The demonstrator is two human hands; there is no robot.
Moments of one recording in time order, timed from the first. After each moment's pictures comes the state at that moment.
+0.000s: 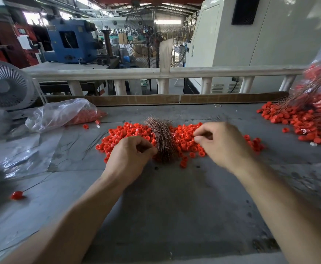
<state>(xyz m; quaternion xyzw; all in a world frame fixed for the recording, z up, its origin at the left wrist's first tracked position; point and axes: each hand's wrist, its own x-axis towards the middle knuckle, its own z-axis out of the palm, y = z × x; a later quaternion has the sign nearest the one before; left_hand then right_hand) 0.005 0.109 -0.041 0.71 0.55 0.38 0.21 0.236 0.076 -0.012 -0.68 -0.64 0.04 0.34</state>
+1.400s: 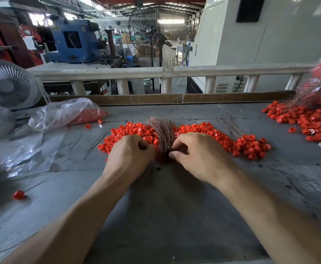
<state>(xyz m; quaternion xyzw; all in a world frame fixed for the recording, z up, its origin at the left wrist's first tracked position) 0.007 0.115 -0.041 0.69 0.62 0.34 0.14 0.196 0.076 -0.031 -0.61 -0.74 0.02 0.29</state>
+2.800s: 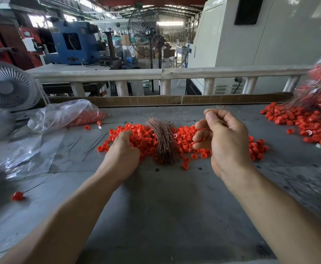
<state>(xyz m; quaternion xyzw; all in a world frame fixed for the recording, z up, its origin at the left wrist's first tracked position) -0.005 0.115 -0.030 0.62 0.65 0.33 0.31 0.199 0.073 -0.005 -0.44 -0.38 0.35 0.74</state>
